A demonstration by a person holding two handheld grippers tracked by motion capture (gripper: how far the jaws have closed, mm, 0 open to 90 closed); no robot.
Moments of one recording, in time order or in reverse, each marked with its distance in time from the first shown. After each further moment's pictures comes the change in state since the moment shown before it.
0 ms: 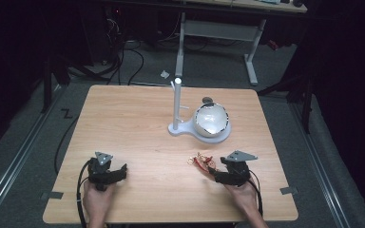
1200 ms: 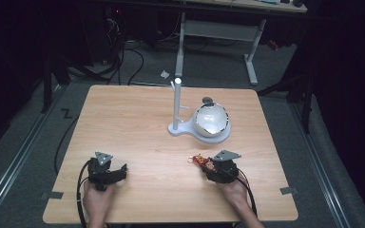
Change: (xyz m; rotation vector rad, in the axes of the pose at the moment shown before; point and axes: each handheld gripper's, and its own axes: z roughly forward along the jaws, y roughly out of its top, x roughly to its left) left arm 0.000 0.000 0.000 -0.001 -0.002 0.004; right arm 0.008 0.000 0.037 0.059 -0.023 -0.086
